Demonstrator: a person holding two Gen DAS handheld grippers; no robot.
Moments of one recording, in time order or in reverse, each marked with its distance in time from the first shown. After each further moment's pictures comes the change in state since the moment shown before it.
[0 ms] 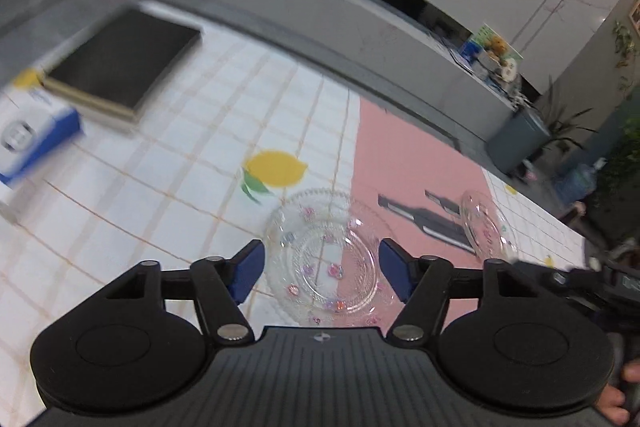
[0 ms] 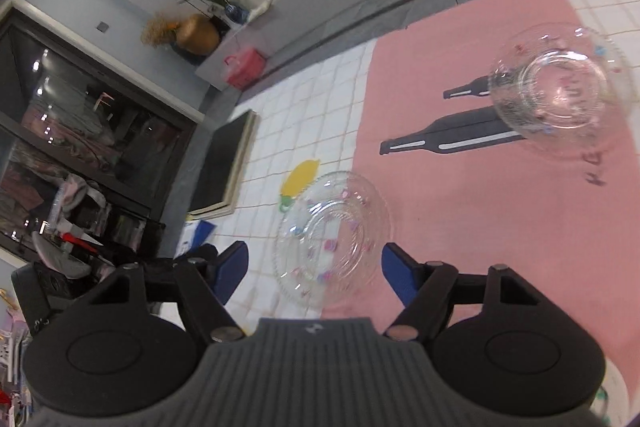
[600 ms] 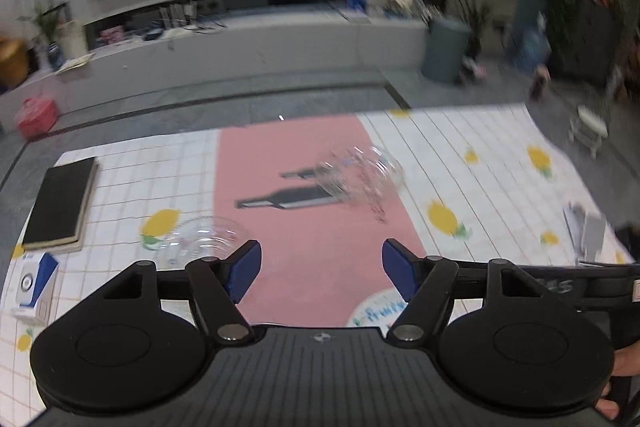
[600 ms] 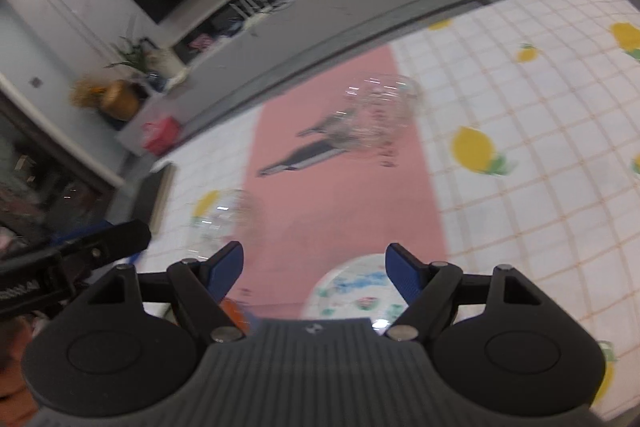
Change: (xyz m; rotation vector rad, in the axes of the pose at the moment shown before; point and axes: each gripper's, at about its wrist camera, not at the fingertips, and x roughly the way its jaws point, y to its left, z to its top) left arm -0.084 -0.212 -0.058 0.521 -0.038 0.077; right arm -0.177 -0.011 -0.094 0.063 -0.251 -0.209
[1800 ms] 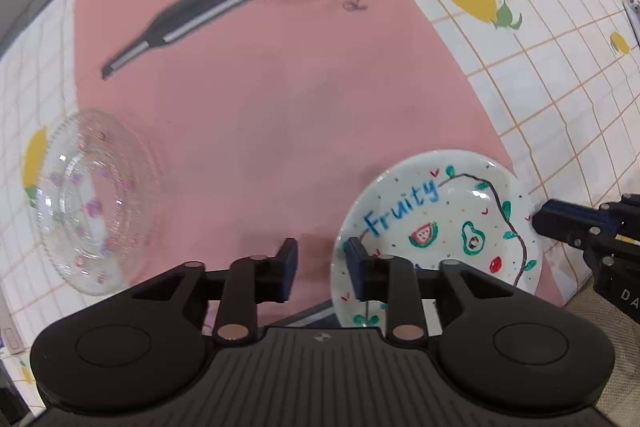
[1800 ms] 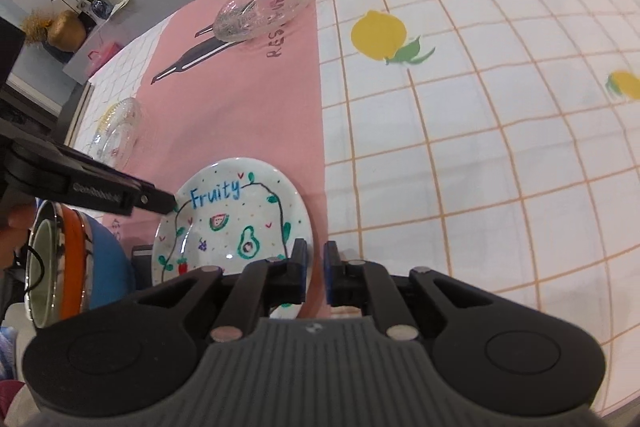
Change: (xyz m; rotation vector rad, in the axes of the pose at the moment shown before) left arm 0.204 -0.055 -0.035 0.291 0.741 -0.048; right arm 0.053 -0.102 -0.034 -0.032 0.237 -0.192
